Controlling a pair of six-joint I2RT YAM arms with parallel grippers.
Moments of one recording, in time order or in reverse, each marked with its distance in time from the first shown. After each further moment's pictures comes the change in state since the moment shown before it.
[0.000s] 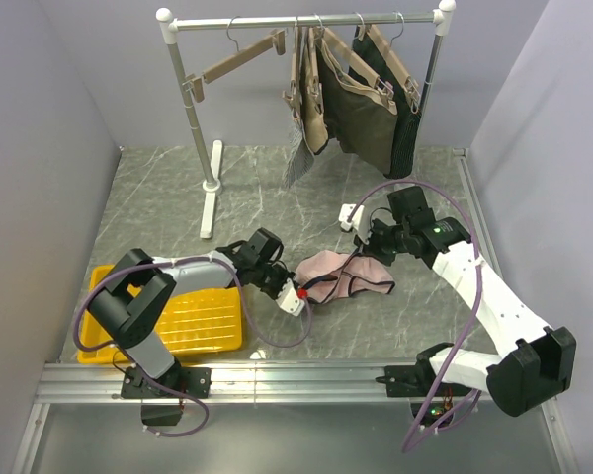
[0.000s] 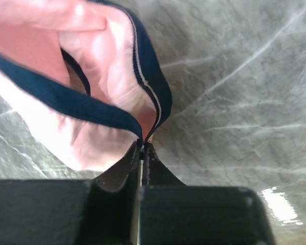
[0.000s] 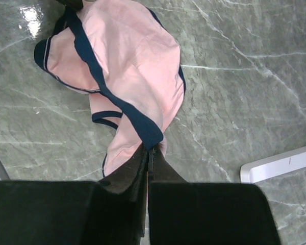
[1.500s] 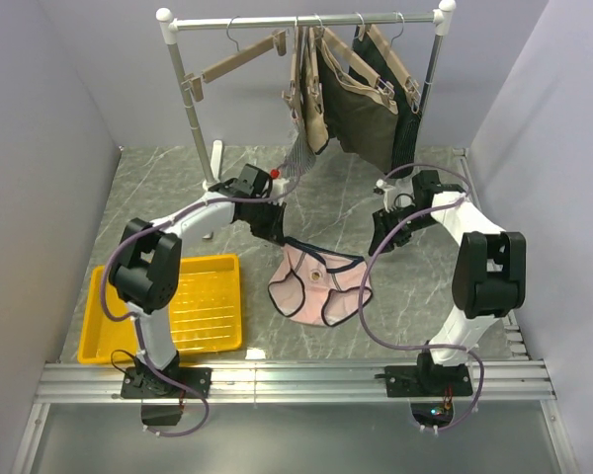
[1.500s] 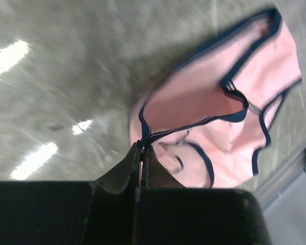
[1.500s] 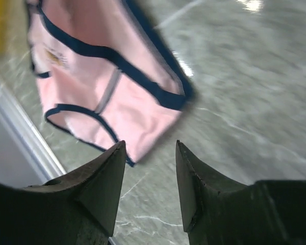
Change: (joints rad) left arm 0.242 0.221 0.563 -0.387 -0.175 -1.582; right arm -0.371 0.558 0.174 -0.090 -0.345 0.254
